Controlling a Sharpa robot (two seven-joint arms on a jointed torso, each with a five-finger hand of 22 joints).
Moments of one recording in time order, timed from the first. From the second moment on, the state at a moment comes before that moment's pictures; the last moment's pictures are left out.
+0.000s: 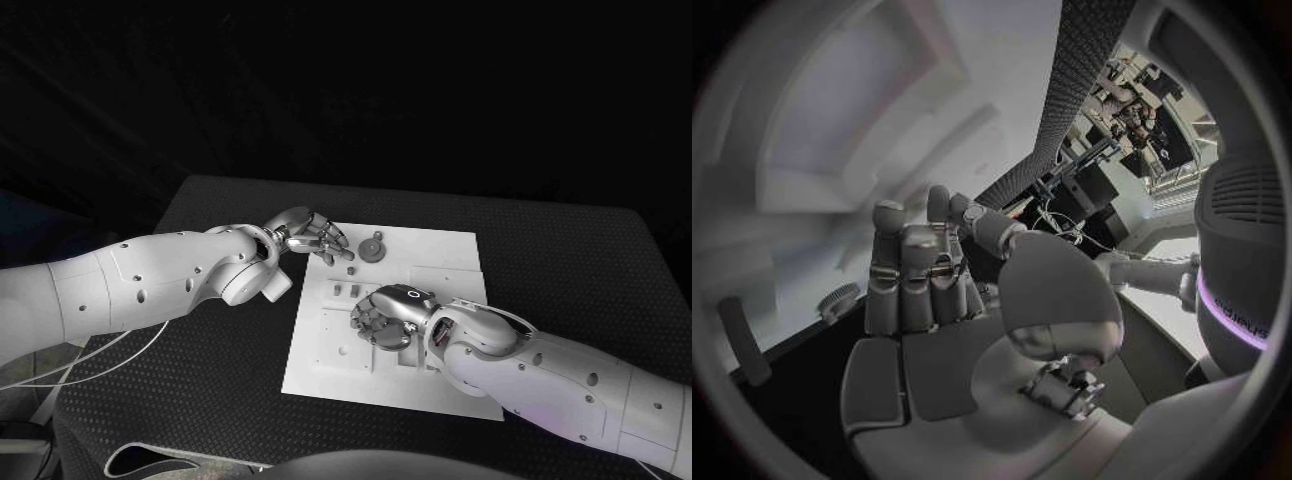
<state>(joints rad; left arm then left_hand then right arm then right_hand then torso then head) 1.20 -0.85 -0.13 1.43 -0.57 -0.26 0.11 1.12 -0.14 0.35 -0.29 0.05 0.86 0.16 0.41 0.52 0.98 0.11 0.44 0.40 0.91 0.03 0.96 0.44 0.02 1.03 -0.07 0.07 1.04 0.96 -0.50 -0.06 1.37 -1.60 -0.27 0.05 1.10 0.00 0.70 -0.29 0.05 0.95 0.15 0.24 0.62 1.22 0.04 0.18 0.55 1.22 -0.07 1.28 0.85 0.23 1.14 0.00 0.79 1.31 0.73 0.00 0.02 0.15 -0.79</state>
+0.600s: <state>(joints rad) 1.20 -0.85 -0.13 1.43 -0.57 -0.26 0.11 1.12 -0.14 0.35 -0.29 0.05 0.86 0.16 0.41 0.52 0.98 0.11 0.44 0.40 0.91 0.03 0.96 0.44 0.02 1.03 -0.07 0.07 1.04 0.96 -0.50 -0.06 1.36 -1.56 -0.25 0.05 1.13 0.02 0.73 -0.29 0.05 0.94 0.16 0.23 0.62 1.21 0.05 0.13 0.50 1.23 -0.05 1.28 0.85 0.23 1.13 0.00 0.79 1.31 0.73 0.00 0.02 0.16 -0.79</state>
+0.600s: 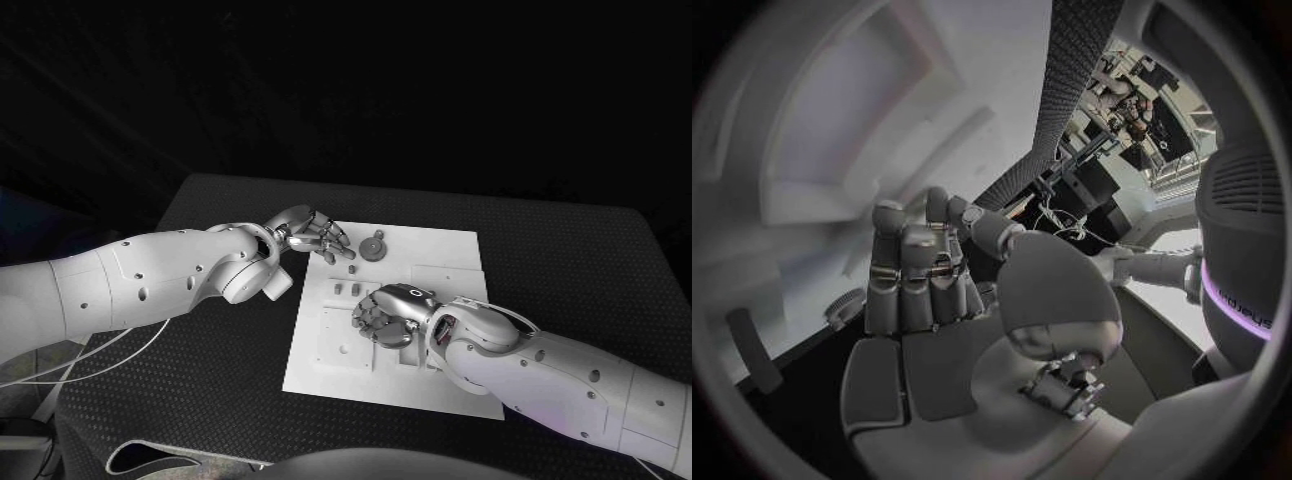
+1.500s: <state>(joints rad) 1.20 -0.85 -0.13 1.43 -0.66 -0.25 0.10 1.12 -0.14 0.35 -0.29 0.05 0.86 0.16 0.41 0.52 0.97 0.12 0.44 0.40 0.91 0.03 0.95 0.44 0.02 1.03 -0.07 0.07 1.05 0.96 -0.50 -0.05 1.34 -1.36 -0.19 0.04 1.10 0.03 0.73 -0.29 0.05 0.92 0.16 0.22 0.61 1.21 0.06 0.11 0.47 1.22 -0.05 1.28 0.85 0.23 1.13 0.01 0.79 1.31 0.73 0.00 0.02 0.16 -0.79</state>
